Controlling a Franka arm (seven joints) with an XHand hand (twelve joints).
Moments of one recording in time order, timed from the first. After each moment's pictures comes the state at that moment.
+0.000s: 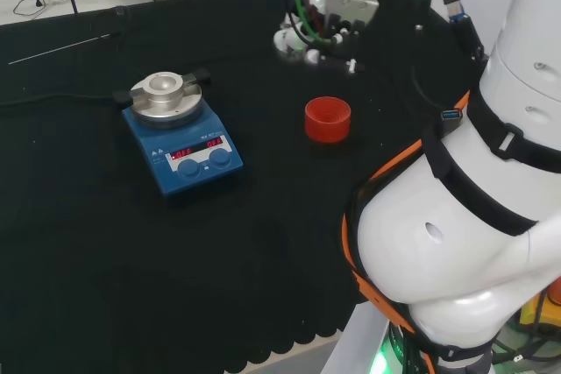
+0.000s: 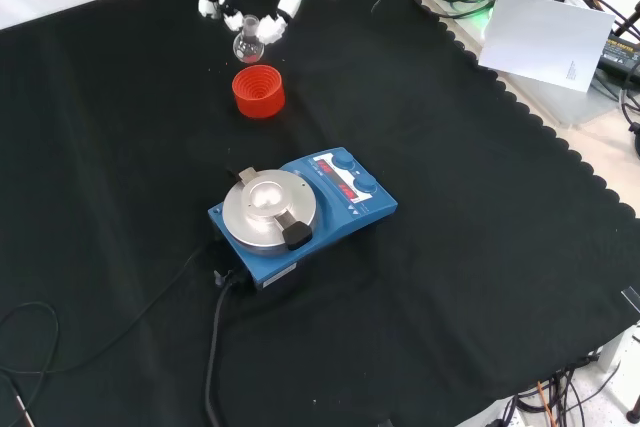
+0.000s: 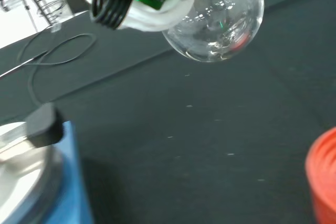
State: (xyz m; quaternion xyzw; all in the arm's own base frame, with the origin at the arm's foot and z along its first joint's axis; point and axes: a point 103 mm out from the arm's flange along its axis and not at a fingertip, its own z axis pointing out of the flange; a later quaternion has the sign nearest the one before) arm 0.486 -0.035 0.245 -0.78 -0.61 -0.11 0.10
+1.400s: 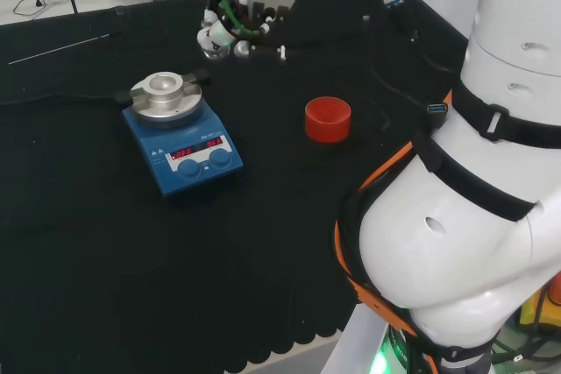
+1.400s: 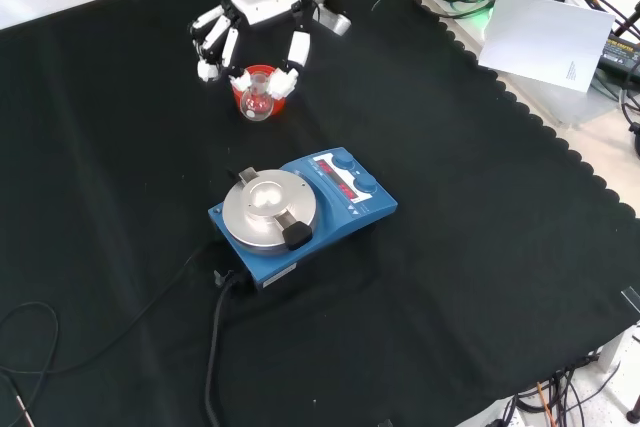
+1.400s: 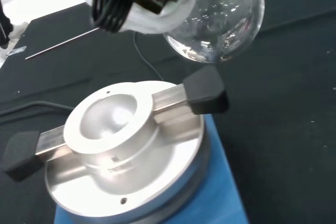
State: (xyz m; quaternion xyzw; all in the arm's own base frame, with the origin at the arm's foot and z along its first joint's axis) arm 0.536 0.076 0.253 -0.71 -0.69 -0.08 0.12
